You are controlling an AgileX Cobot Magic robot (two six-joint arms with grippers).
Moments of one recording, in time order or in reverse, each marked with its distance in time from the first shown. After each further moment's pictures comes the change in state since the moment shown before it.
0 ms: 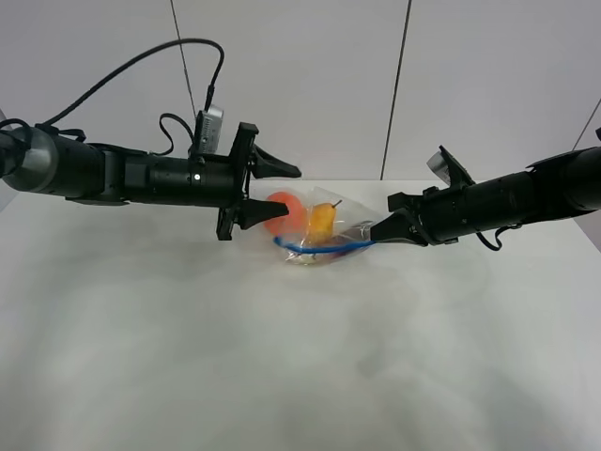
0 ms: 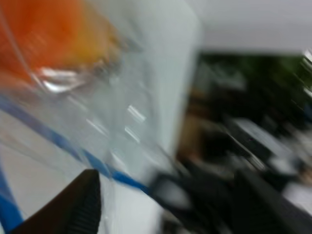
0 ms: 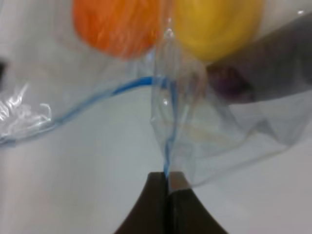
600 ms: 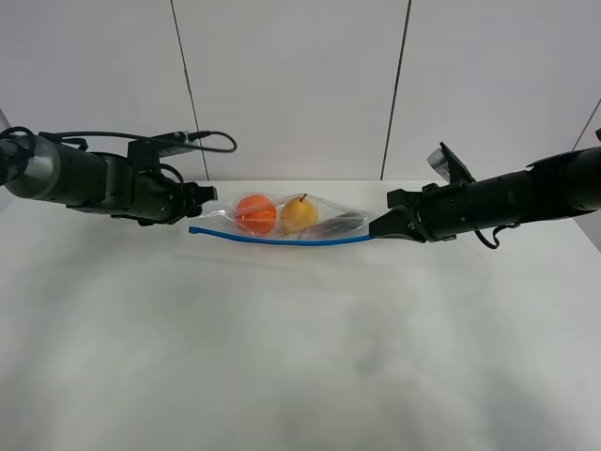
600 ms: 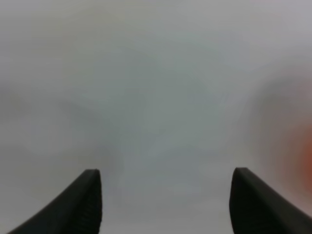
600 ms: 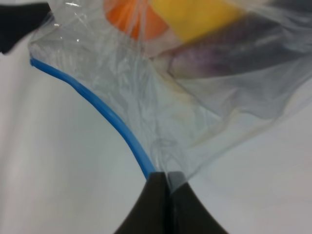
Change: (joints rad) left arm 0.000 0.004 0.036 -0.003 -1.036 0.660; right arm 0.002 0.000 0.000 0.039 -0.009 -0.035
